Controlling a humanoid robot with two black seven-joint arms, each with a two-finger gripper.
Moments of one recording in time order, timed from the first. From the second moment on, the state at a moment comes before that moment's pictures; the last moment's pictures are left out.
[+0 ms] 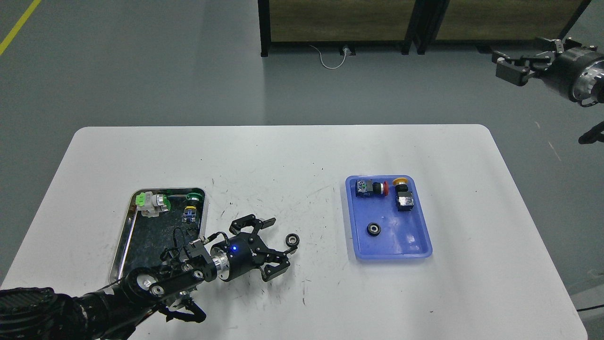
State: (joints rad) left arm -0.64 0.00 0.01 -0.64 0.63 -0.11 -0.40; right arm 1.05 -0.72 0.46 0.53 -0.42 0.41 0.03
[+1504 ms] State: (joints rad) left arm -0.68 0.00 0.04 -0.65 0.64 -0.14 -0.33; right arm 1.05 -0.72 0.46 0.51 -0.42 0.40 0.03
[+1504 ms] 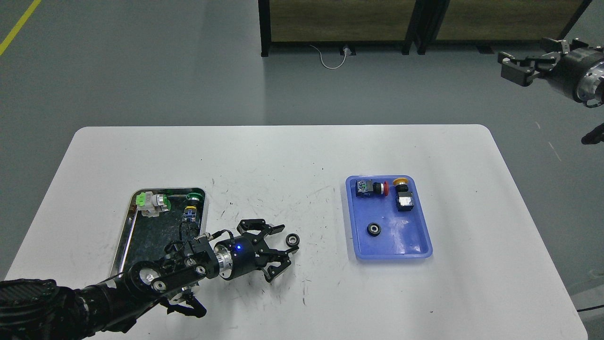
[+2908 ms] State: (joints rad) left arm -0.71 0.00 0.03 -0.70 0.63 -0.14 -0.29; right arm 1.06 -0.73 0.43 0.50 -0.42 0.39 0.03
